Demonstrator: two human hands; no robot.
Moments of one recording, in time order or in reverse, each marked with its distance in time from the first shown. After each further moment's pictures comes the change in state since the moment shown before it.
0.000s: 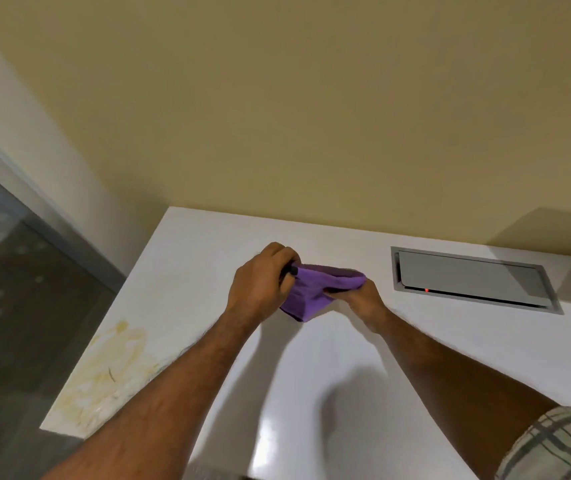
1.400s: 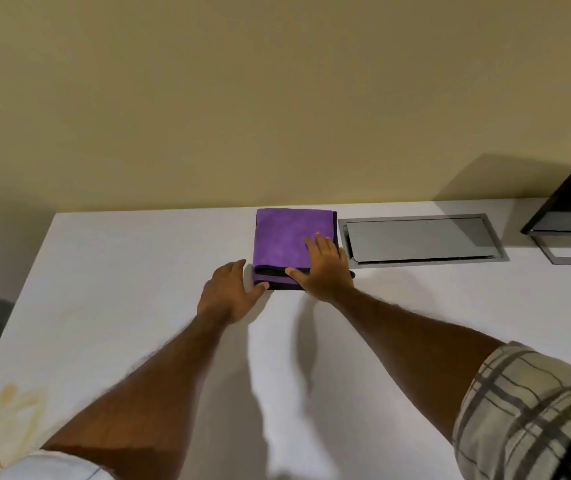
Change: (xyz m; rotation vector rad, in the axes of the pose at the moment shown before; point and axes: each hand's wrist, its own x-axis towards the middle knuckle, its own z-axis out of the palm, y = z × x) left_hand 0.058 -0.058 0.143 0.109 -0.445 -0.259; right_hand 0.080 0.049 -0.045 -1.194 0.181 -0.030
